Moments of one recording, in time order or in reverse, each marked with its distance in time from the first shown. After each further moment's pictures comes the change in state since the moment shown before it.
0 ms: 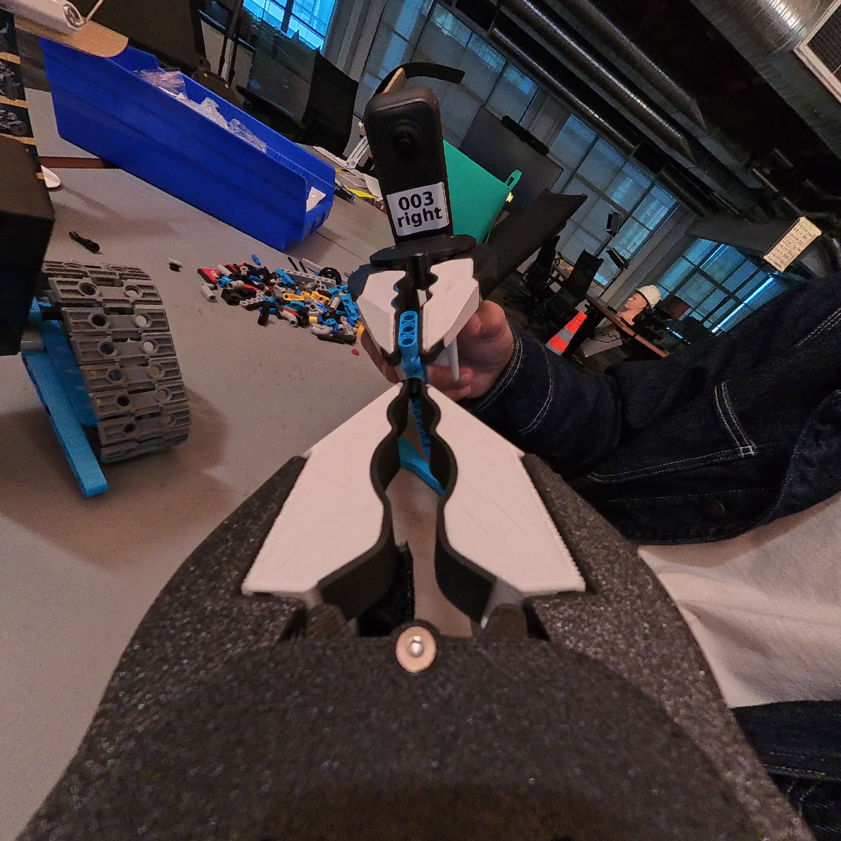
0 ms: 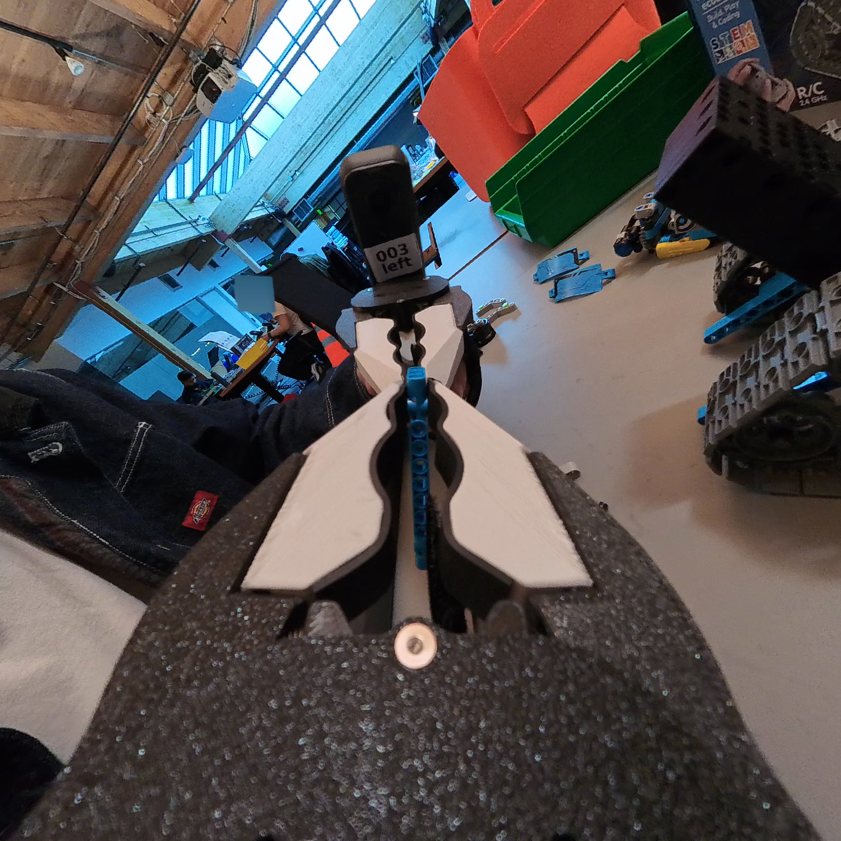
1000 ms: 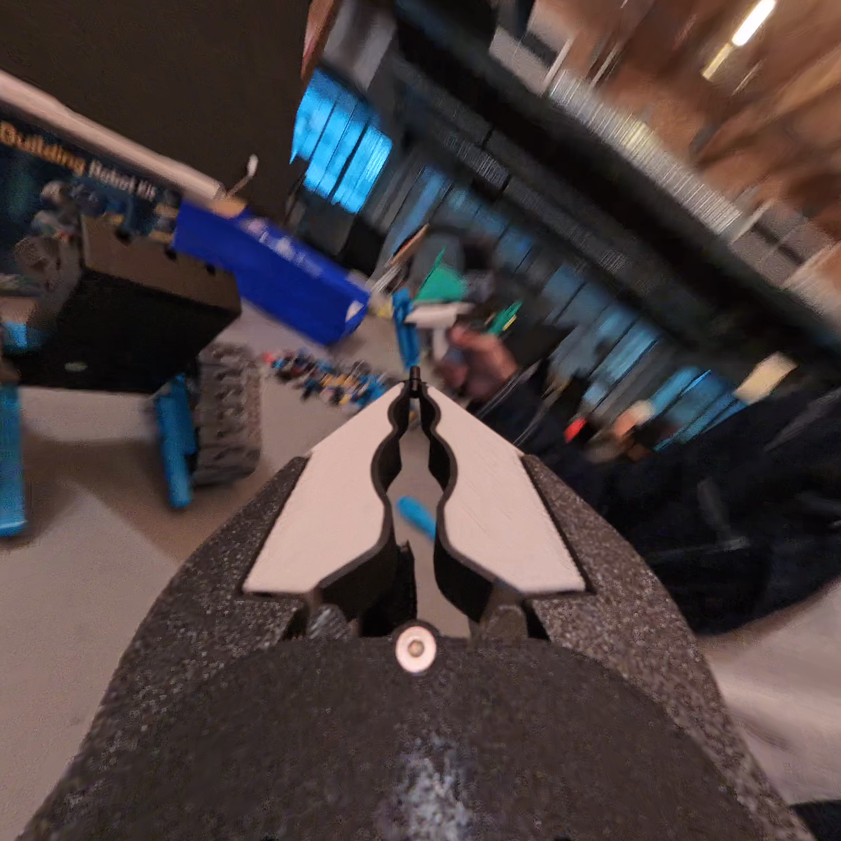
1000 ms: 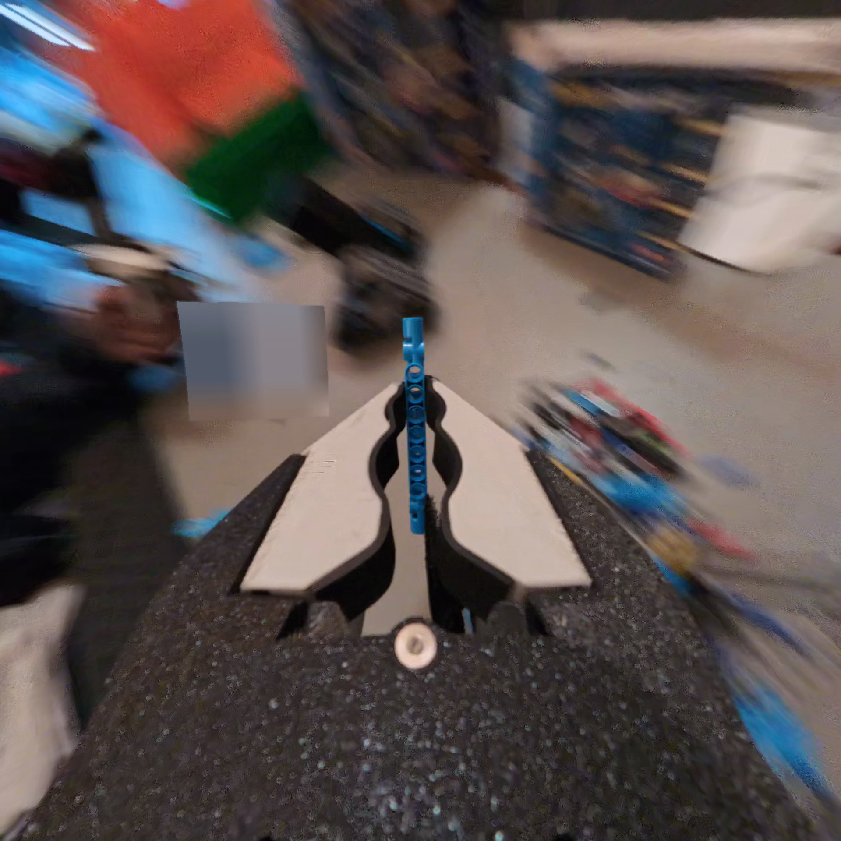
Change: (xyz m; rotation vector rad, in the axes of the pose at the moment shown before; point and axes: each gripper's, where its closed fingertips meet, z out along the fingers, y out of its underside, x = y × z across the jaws) left arm -0.020 -0.036 -0.037 0.224 -0.078 -0.041; right arm 0.061 -0.036 -0.220 -0.060 0.733 -0.171
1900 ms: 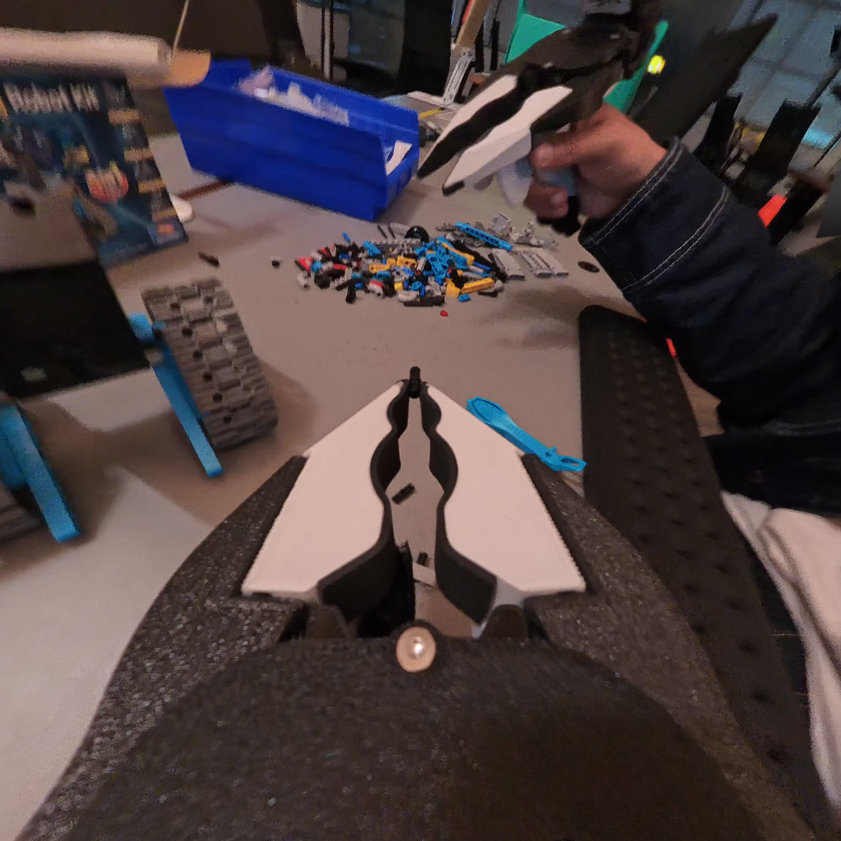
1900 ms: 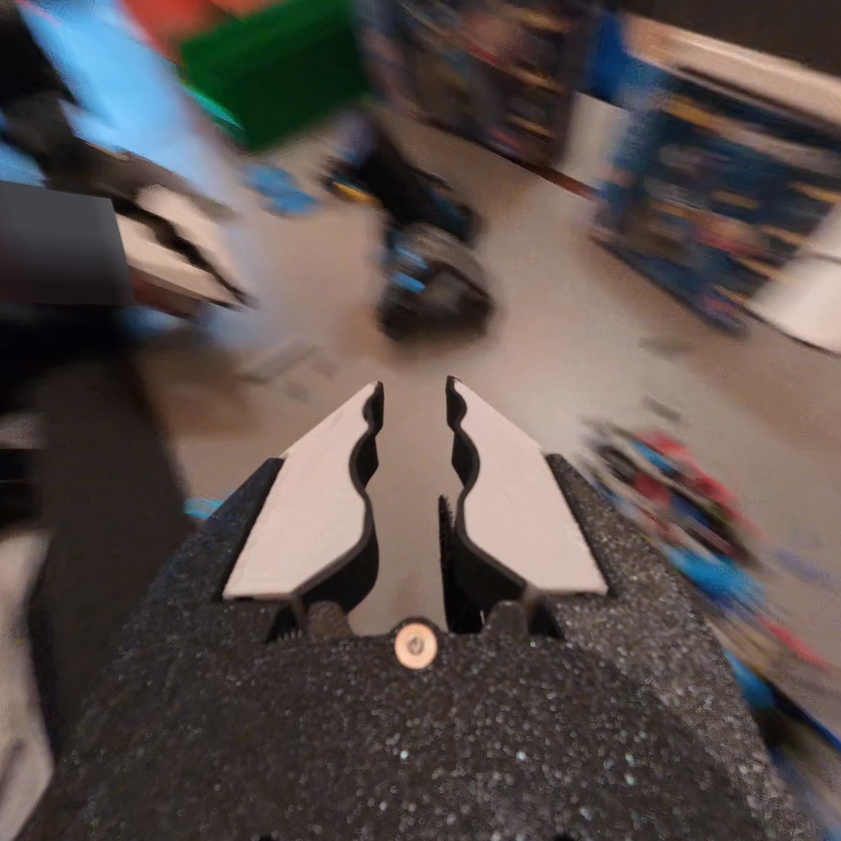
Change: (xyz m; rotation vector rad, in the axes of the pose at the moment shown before) left arm 0.003 0.058 0.031 -0.318 -0.157 0.387; right arm -0.065 0.007 0.032 -0.041 -0.057 -0.219
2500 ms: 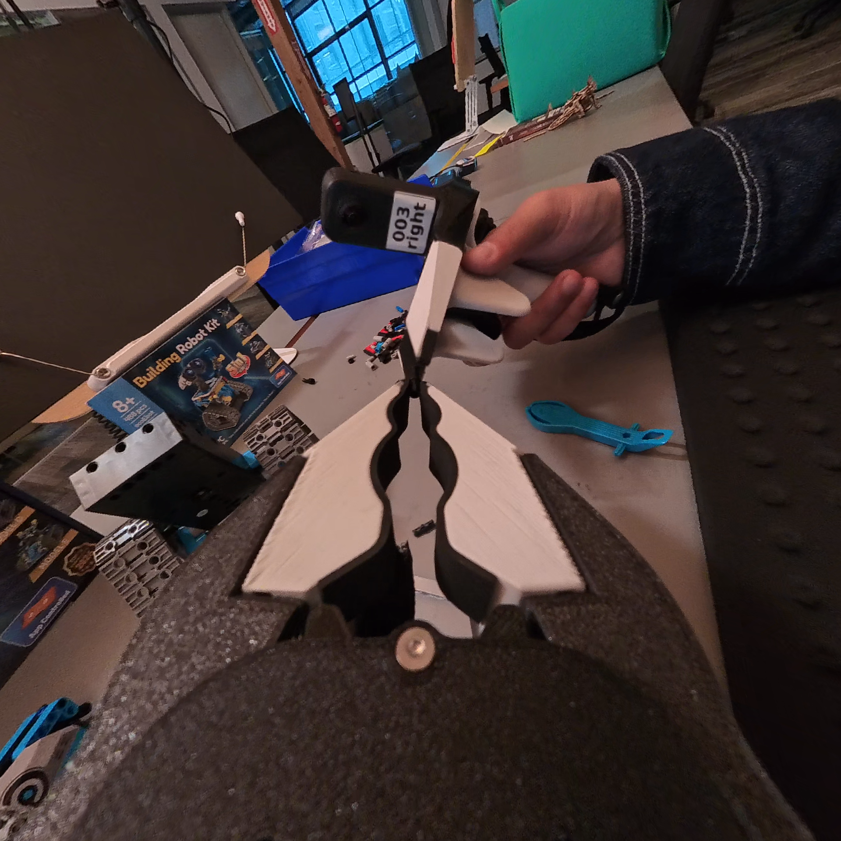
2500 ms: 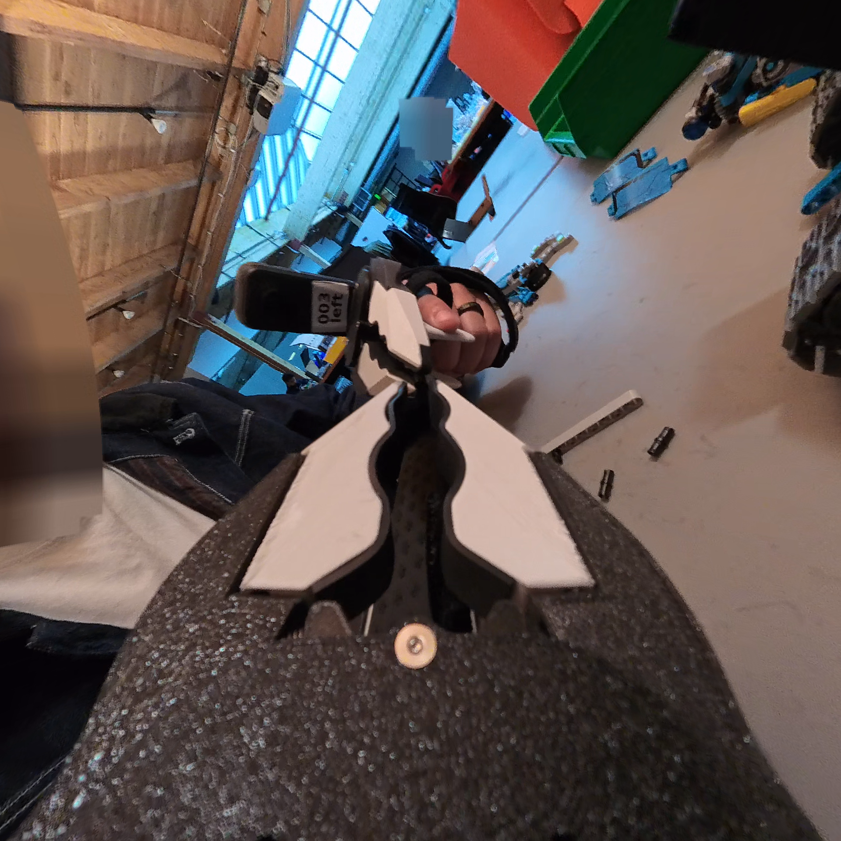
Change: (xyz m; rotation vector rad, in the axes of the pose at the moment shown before) left arm 0.020 -0.017 -0.002 0.072 -0.159 0.518; right arm -0.125 -0.017 0.079 0.055 -0.835 0.563
